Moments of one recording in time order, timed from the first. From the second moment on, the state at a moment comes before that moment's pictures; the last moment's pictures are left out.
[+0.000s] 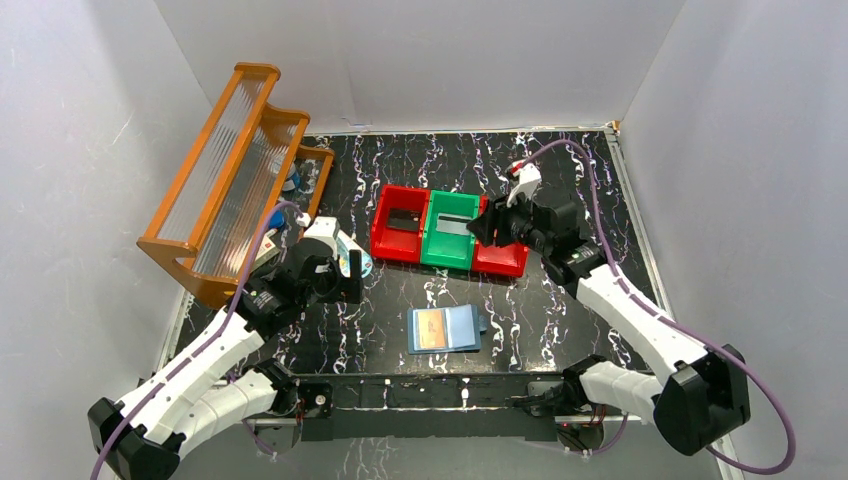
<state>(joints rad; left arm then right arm) -0.66 0.83 0.76 -0.71 -0.25 -0.43 0.49 1.09 0.82 -0.07 -0.19 0.16</state>
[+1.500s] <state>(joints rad) -0.66 0.80 0.76 -0.76 -0.36 -0.47 1.19 1.68 1.04 -0.61 0.31 0.99</state>
